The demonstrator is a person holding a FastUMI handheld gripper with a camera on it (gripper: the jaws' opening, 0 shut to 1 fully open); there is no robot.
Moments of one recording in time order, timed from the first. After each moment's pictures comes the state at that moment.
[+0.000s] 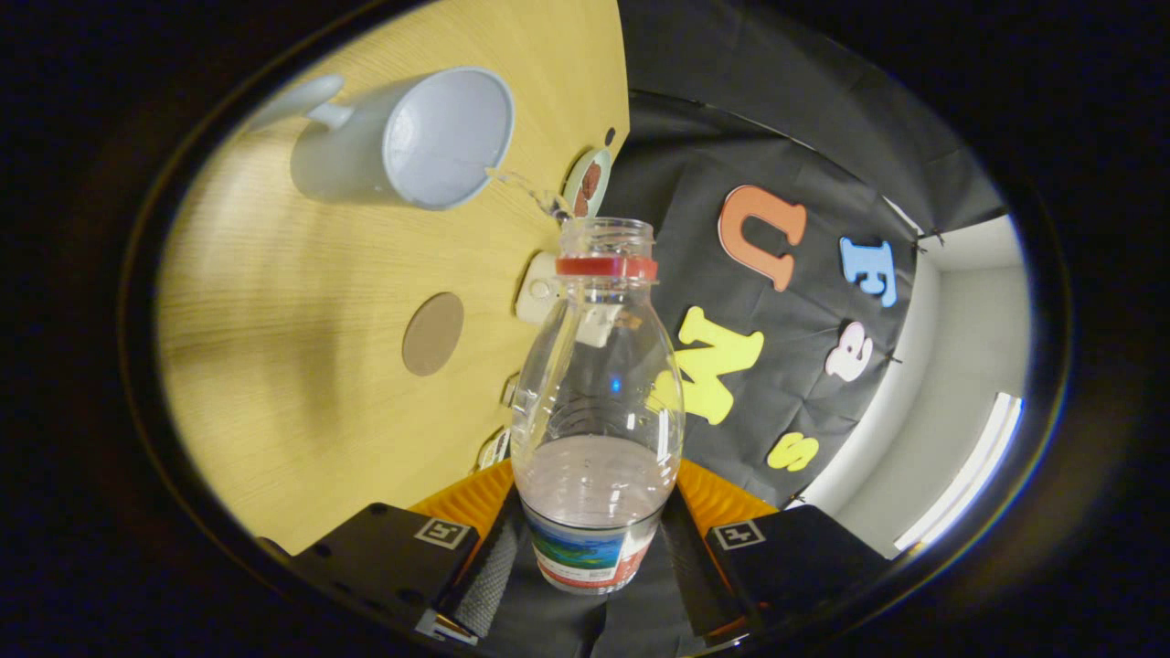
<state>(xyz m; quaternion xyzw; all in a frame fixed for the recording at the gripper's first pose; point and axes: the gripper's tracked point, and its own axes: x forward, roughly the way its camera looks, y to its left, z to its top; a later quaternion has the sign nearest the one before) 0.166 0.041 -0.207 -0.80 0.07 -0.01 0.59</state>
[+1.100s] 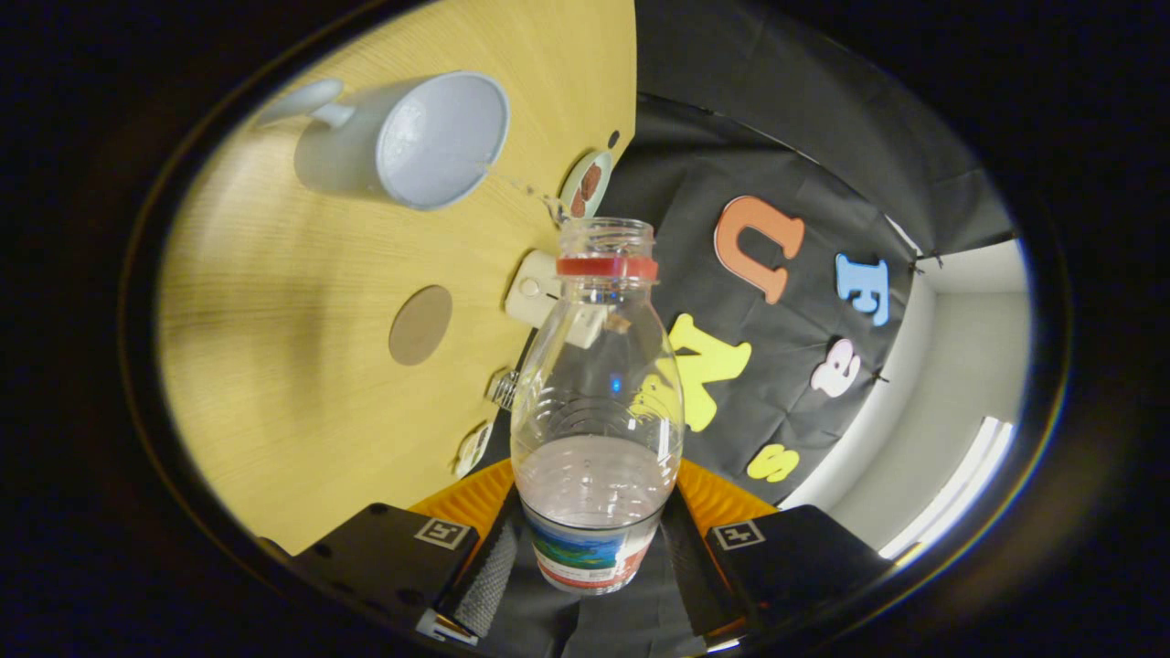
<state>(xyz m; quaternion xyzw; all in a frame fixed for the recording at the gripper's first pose) 0.165 0.048 -0.193 -0.83 0.06 -0.02 0.56</state>
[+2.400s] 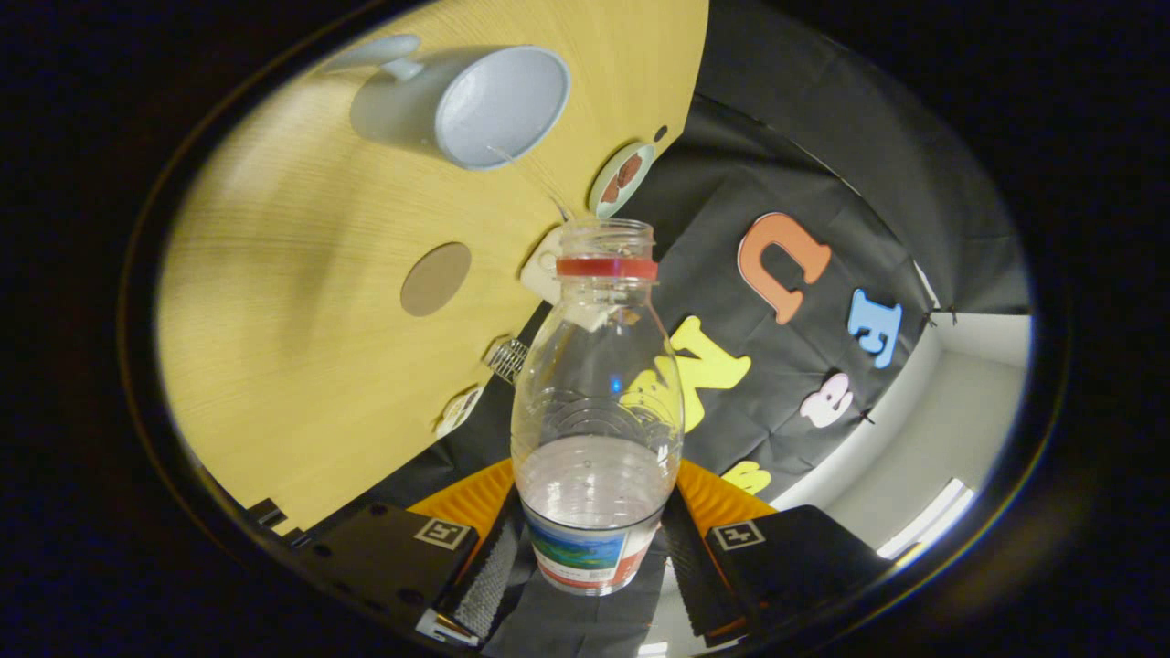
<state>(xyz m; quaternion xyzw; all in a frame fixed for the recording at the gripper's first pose) 0.161 0.047 -0.179 -0.87 0.07 -0.03 0.48</state>
